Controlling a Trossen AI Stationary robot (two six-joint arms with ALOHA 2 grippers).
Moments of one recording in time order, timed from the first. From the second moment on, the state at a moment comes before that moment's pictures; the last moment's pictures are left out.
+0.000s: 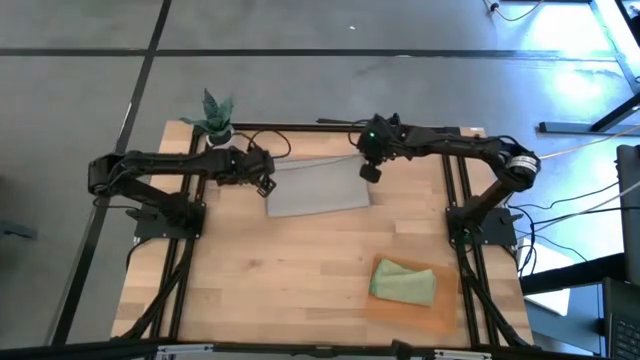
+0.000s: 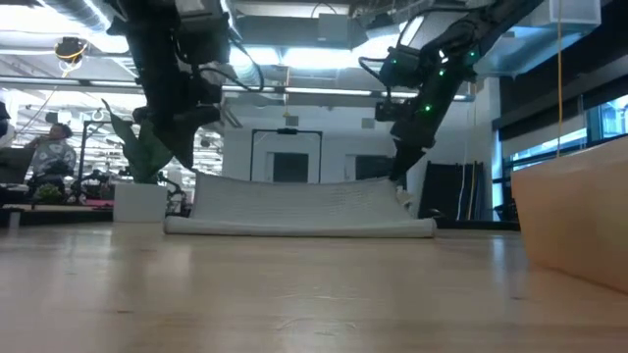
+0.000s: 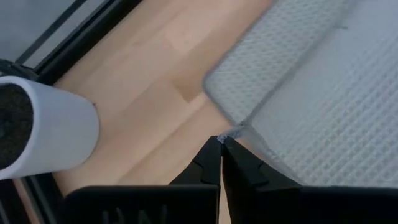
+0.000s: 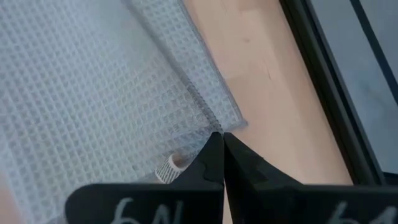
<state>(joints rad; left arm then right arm) 0.30 1.28 0.82 -0.75 -0.46 -0.50 -0.52 1.60 1.06 -0.47 0.09 -0.22</state>
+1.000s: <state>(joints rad) 0.48 1.30 0.82 -0.60 -0.22 -0.38 -0.51 1.65 1.07 -0.43 -0.04 -0.22</state>
